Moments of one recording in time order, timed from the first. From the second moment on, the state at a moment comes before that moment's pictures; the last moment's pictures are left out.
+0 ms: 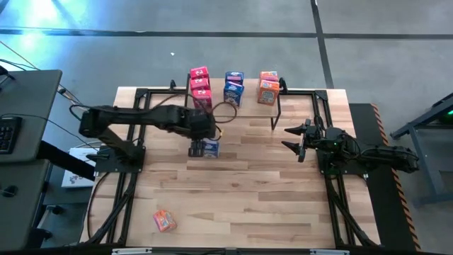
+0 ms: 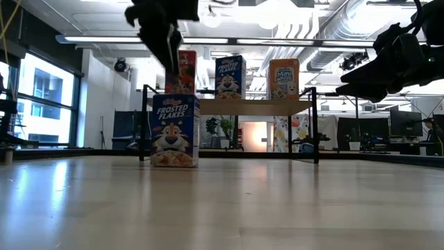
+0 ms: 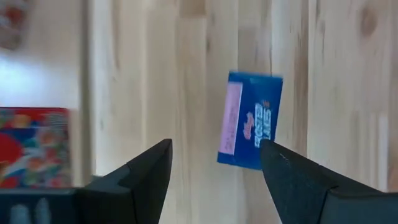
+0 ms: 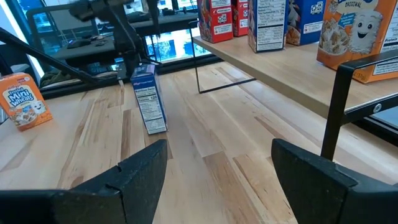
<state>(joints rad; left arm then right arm) 0.06 1.56 1.40 -1.04 -0.20 0.14 -0.17 0.11 0.05 -0.08 0.10 0.13</state>
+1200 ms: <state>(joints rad) 0.06 1.08 1.40 -0.91 -0.19 -0.06 -0.17 0.11 0.05 -0.08 0.10 0.13</state>
